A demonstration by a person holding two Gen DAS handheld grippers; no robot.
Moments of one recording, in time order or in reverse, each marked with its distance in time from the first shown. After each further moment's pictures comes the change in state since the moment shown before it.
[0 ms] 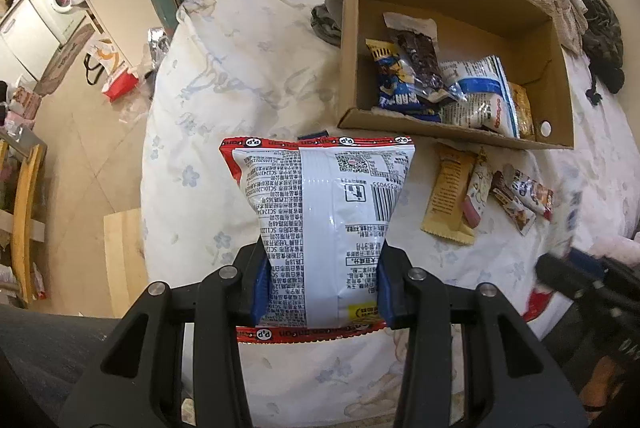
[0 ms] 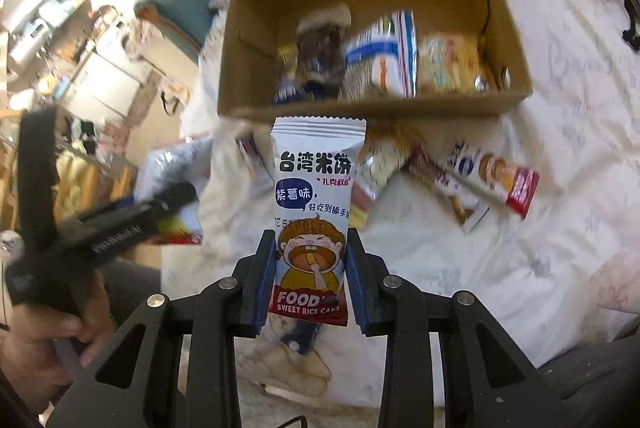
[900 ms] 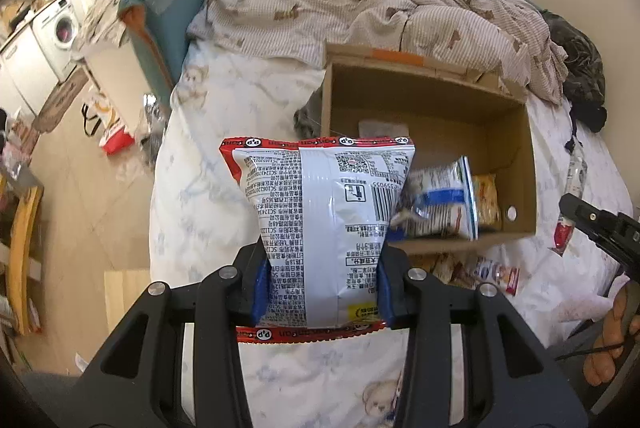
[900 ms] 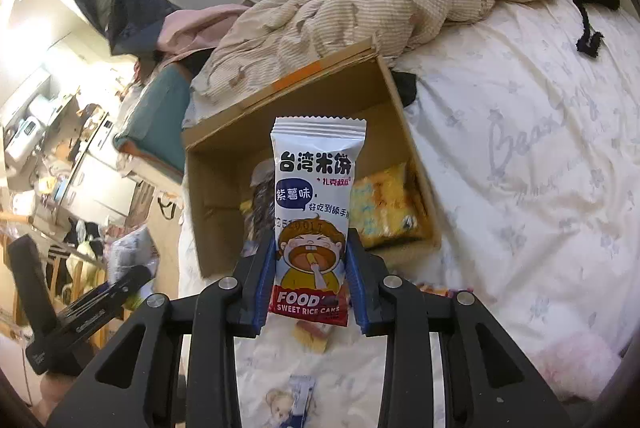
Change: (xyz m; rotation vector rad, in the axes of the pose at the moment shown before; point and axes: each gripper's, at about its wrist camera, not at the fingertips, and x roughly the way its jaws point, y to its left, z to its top) left arm -0.049 -0.017 0.074 0.021 -0.191 -0.042; right arm -0.046 -0.061 0.088 0.196 -0.260 0.001
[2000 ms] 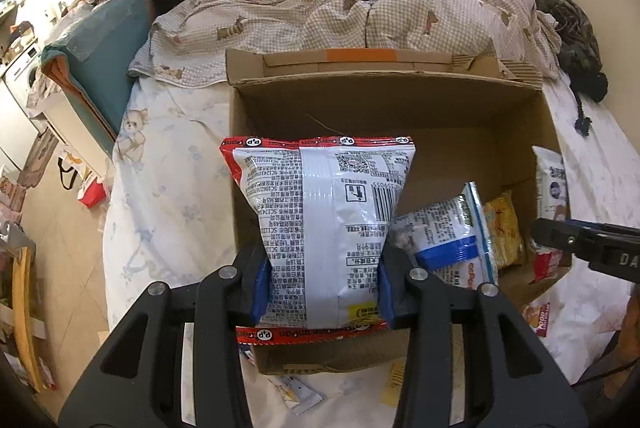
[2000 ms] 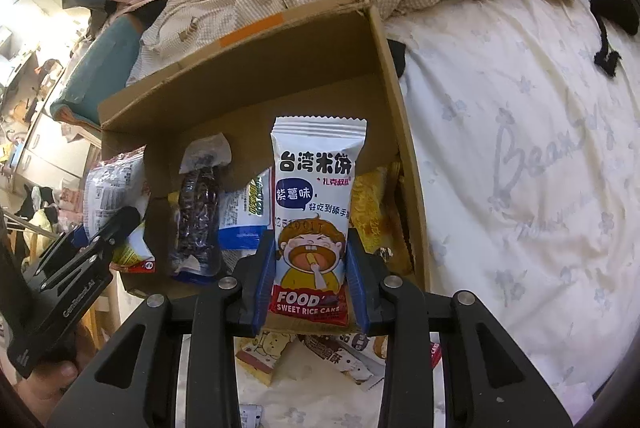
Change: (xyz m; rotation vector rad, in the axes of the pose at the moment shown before) left arm 0.091 -0.051 0.034 0.155 -0.041 -0.022; right arm 0.084 -0.018 0.027 -0.063 0.175 -0.161
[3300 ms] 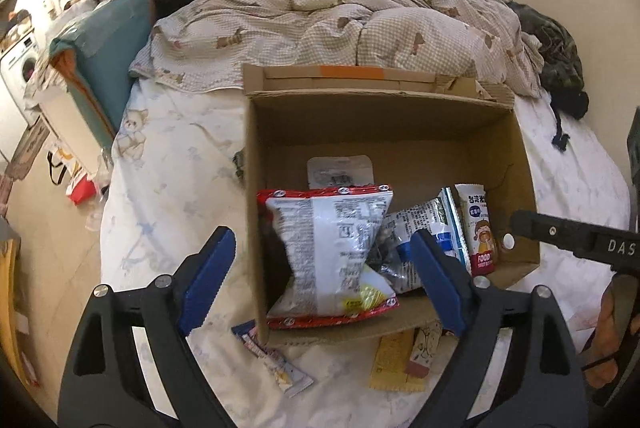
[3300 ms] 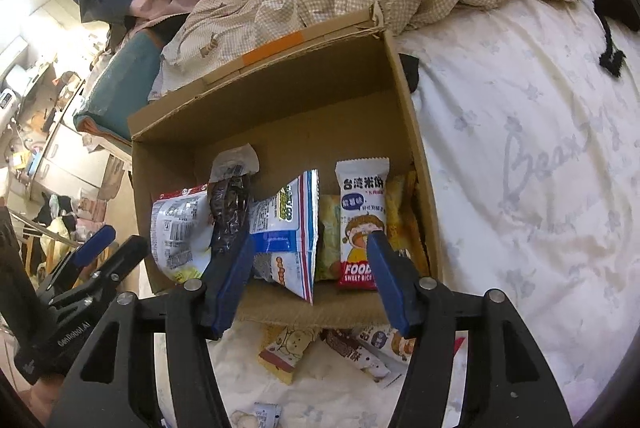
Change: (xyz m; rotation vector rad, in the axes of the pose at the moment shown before) left arm -0.035 0.016 -0.007 -0.051 -0.043 -0.069; right arm -0.019 0.006 -0.004 0.008 -0.059 0.073
